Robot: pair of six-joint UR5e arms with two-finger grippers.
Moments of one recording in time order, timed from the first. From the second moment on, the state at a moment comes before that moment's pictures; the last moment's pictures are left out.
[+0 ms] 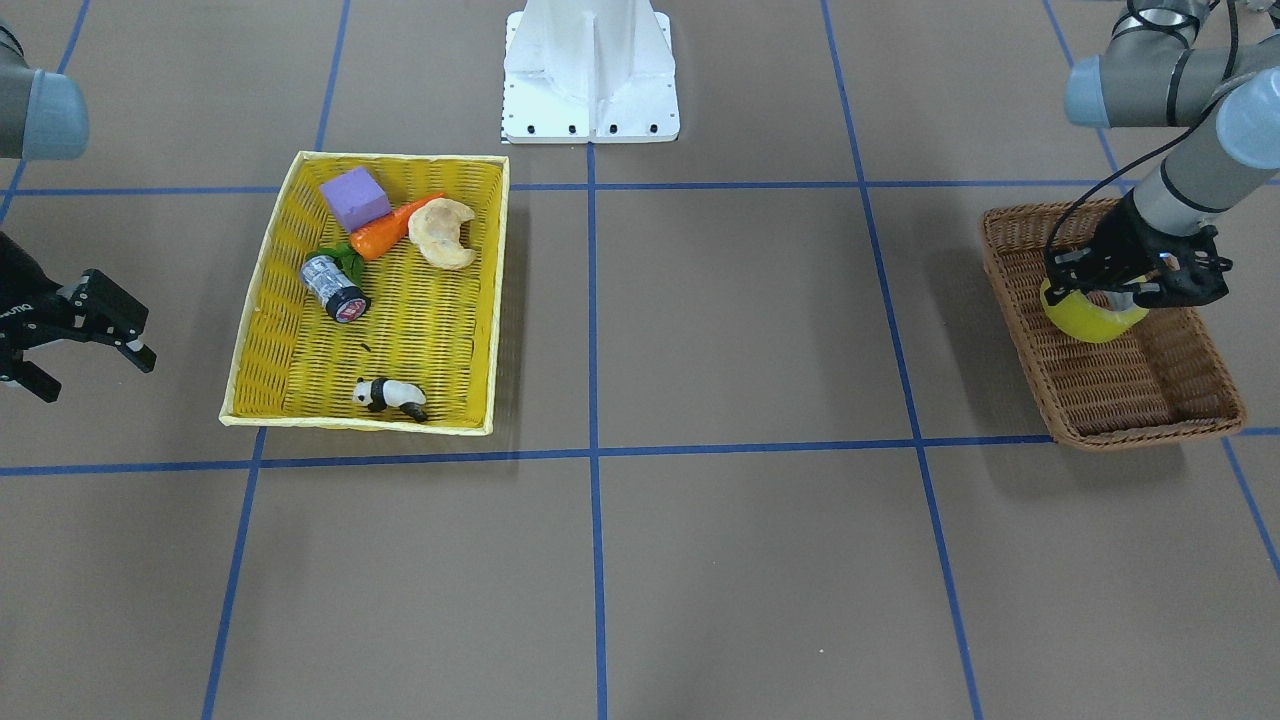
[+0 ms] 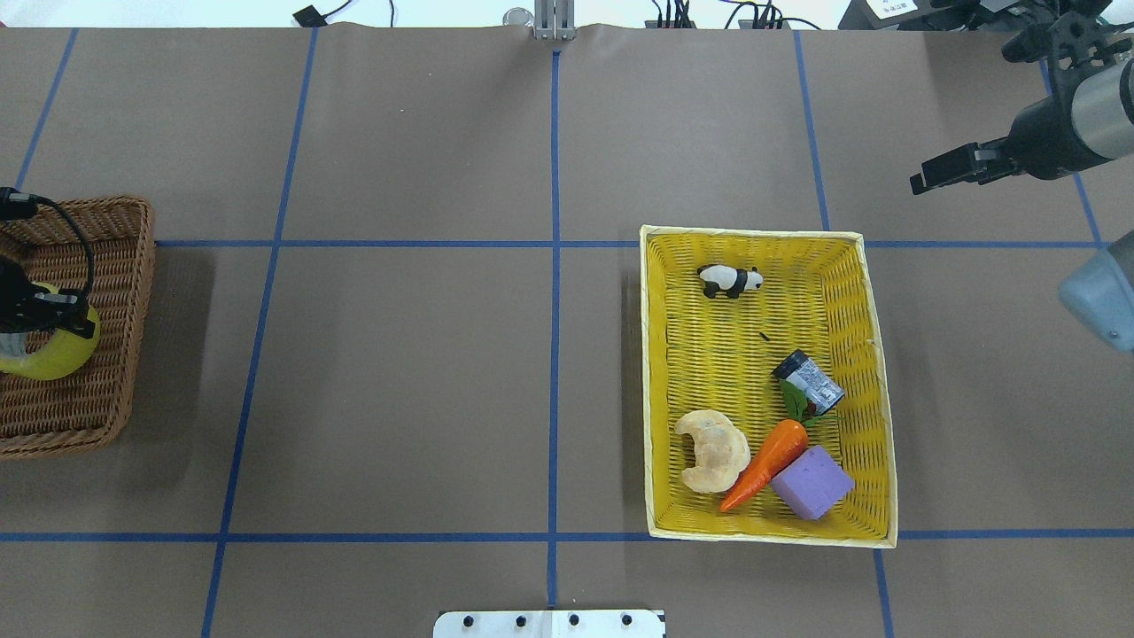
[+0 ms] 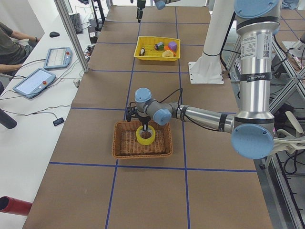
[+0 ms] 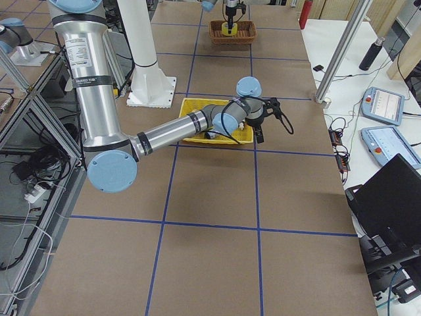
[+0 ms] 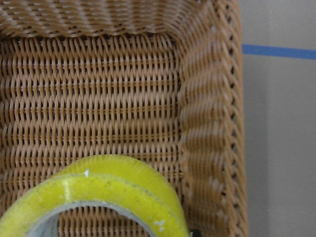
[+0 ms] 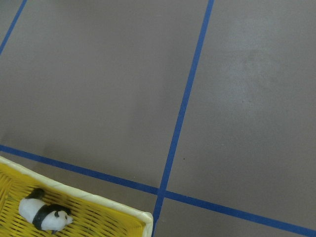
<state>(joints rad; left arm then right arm) -1.00 -1.52 -1.72 -1.99 -2.23 -0.79 1.11 -1.41 1.78 -1.13 2.22 0.65</state>
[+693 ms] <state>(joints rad) -1.00 -1.55 -1.67 -1.99 -2.23 -0.76 1.12 -1.40 1.79 -1.14 2.27 0.65</state>
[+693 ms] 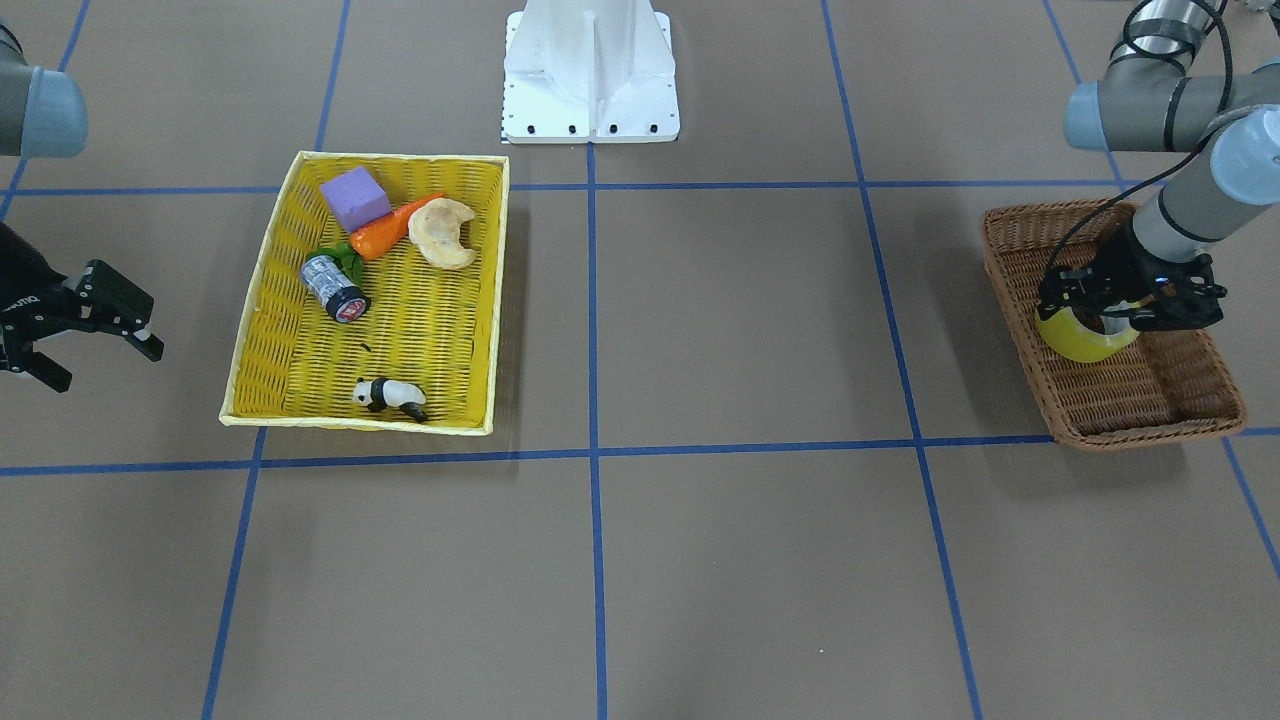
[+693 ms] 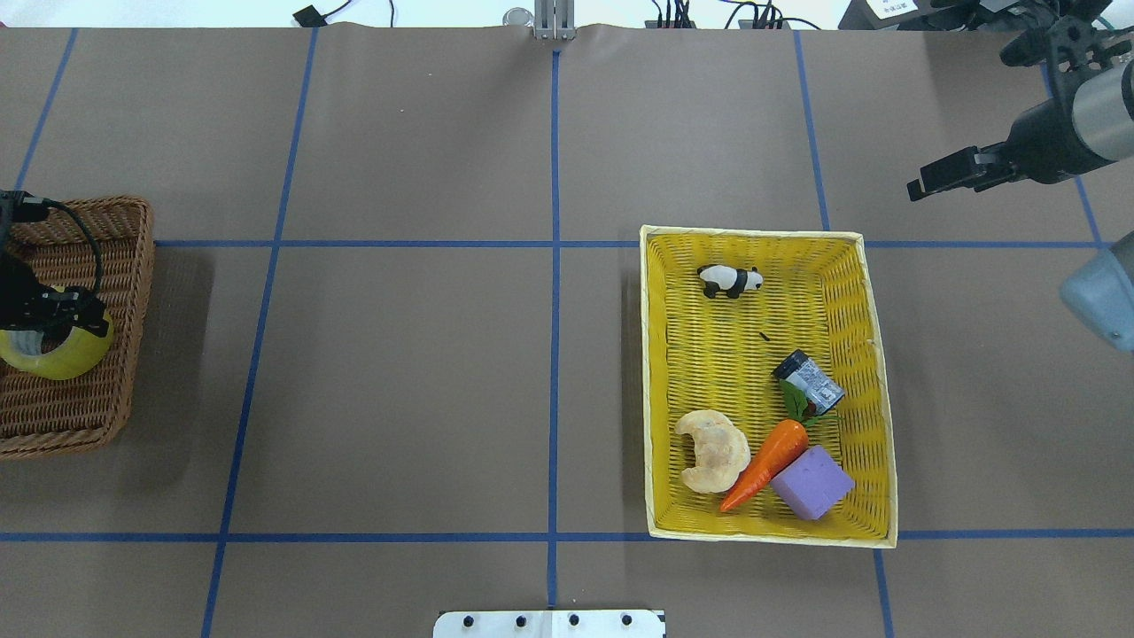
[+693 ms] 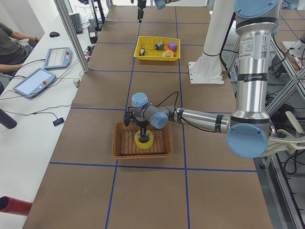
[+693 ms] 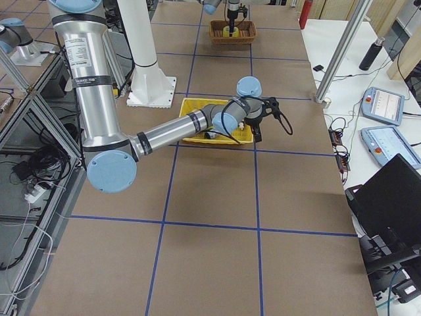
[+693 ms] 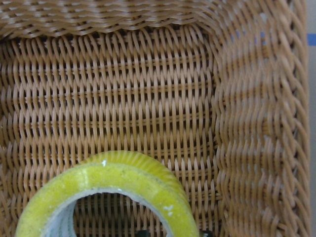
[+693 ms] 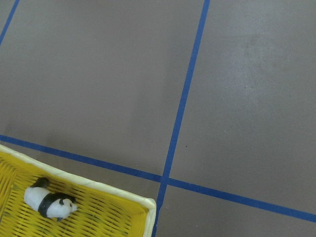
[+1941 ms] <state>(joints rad) -1.26 -1.54 -1.79 -1.91 -2.29 -0.40 1.33 -1.43 1.79 -1.47 2.28 0.23</state>
